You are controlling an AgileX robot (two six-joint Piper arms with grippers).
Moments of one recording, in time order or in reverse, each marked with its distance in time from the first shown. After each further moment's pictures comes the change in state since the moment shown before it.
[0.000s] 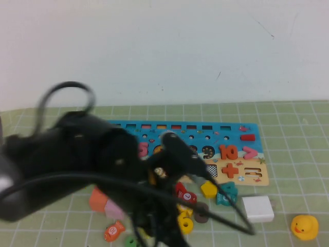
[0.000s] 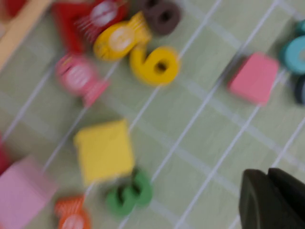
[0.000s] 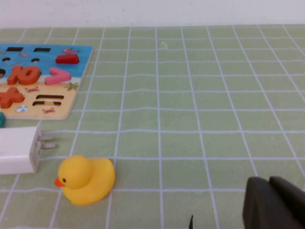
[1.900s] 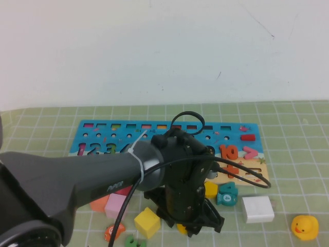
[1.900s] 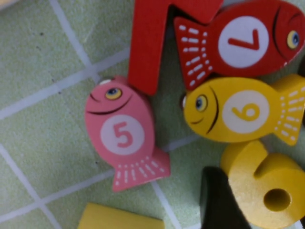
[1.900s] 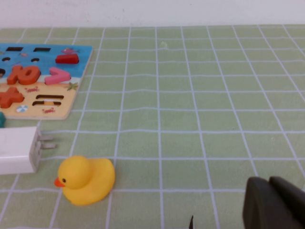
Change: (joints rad) right arm 0.000 0.000 0.000 -0.001 0.000 0.000; left arm -0.048 0.553 -0.323 0.201 0.026 -0.660
